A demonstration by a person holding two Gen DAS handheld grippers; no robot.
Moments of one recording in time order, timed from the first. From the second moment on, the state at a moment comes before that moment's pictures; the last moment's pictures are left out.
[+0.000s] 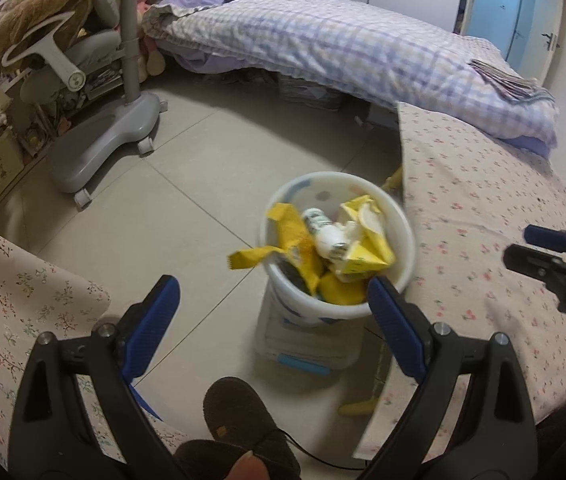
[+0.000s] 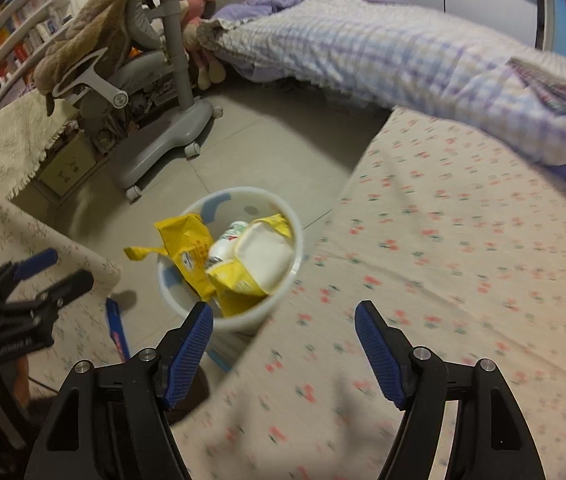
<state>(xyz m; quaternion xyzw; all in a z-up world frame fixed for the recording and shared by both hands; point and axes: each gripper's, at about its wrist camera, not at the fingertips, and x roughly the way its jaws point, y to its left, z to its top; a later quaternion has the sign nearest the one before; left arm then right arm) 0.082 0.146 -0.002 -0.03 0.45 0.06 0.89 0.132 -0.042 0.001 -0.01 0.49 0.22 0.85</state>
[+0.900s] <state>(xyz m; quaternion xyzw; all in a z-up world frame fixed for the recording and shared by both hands) -0.005 0.033 0.045 -0.01 0.36 0.00 0.93 -0.043 -0.172 0.061 -0.01 0.31 0.00 0.95</state>
